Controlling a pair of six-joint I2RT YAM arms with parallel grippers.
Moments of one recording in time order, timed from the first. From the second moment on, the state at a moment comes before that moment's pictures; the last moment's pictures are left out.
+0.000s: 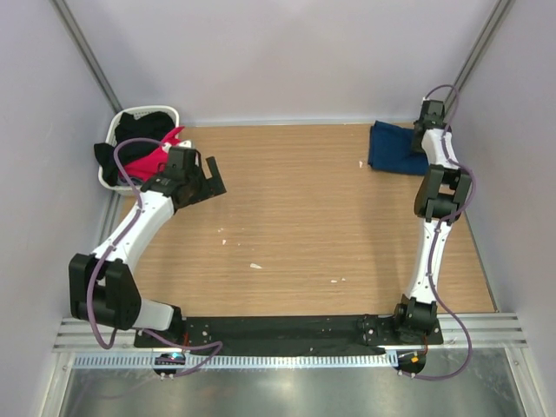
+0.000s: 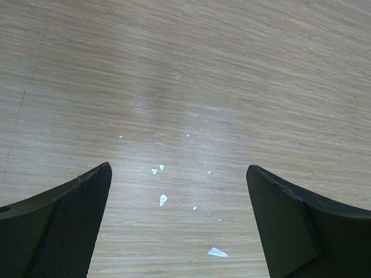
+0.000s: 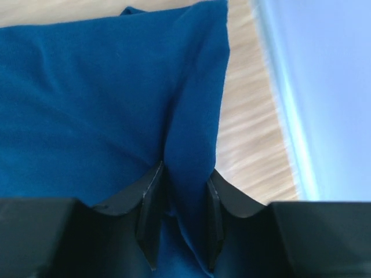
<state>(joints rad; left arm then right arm) -0.22 1.39 1.10 -0.53 -0.06 -0.49 -0.20 2.55 2.27 -0.57 0.24 -0.02</state>
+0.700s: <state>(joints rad) -0.22 1.35 1.16 -0.53 0.00 -0.48 -0.23 2.29 2.29 -0.56 0.12 -0.06</state>
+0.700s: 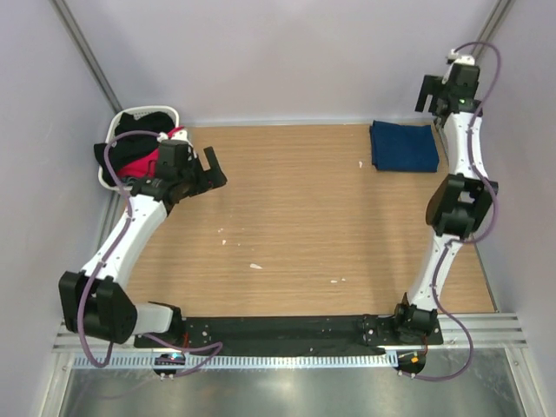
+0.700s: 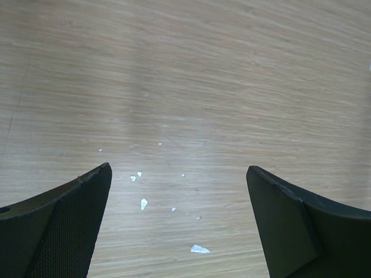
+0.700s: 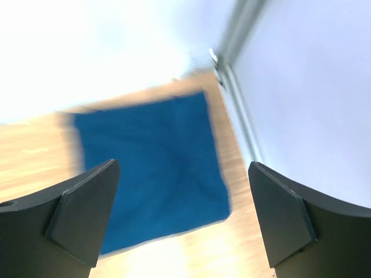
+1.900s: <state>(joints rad) -0.22 1.23 1.13 -0.55 -0.02 -0.50 -0.19 2.36 1.86 -0.21 0.22 0.21</state>
